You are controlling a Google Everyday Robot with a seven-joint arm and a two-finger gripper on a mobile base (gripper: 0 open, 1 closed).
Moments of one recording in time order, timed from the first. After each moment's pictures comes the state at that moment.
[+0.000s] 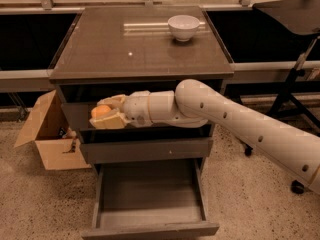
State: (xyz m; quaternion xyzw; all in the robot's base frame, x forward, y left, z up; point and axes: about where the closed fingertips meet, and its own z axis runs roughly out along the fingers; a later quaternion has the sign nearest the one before) arm 0.569 0.149 0.799 -0.51 0.58 0.41 0.48
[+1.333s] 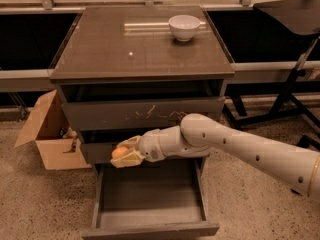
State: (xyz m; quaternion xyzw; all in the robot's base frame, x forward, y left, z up) arm 0.532 0.112 0.645 -0.50 0.67 0.43 0.35
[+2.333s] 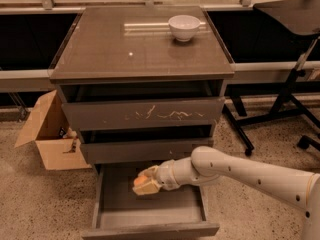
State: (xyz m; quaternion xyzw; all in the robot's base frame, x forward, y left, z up) arm 0.511 0.053 0.496 -0.47 0.73 0.40 0.31
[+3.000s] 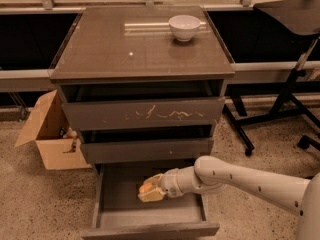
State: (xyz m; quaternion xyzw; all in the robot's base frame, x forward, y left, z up) arm 0.504 0.035 0.448 -0.45 0.74 0.39 0.29
